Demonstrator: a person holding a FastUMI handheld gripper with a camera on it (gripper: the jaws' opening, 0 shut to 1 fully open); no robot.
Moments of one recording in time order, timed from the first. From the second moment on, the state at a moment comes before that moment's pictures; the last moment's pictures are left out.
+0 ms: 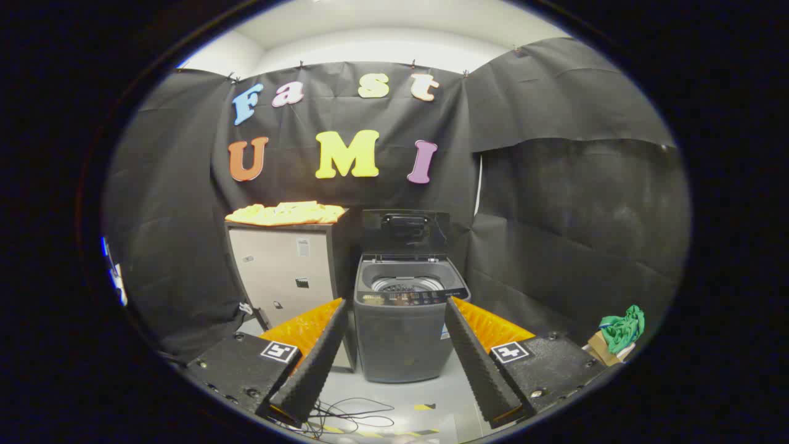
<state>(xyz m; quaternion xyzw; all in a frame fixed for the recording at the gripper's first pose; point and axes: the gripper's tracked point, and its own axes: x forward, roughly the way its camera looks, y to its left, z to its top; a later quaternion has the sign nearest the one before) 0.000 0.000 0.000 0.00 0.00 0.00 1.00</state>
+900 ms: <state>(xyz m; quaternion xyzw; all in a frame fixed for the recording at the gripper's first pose) 0.006 0.003 0.003 0.00 0.00 0.00 1.00</state>
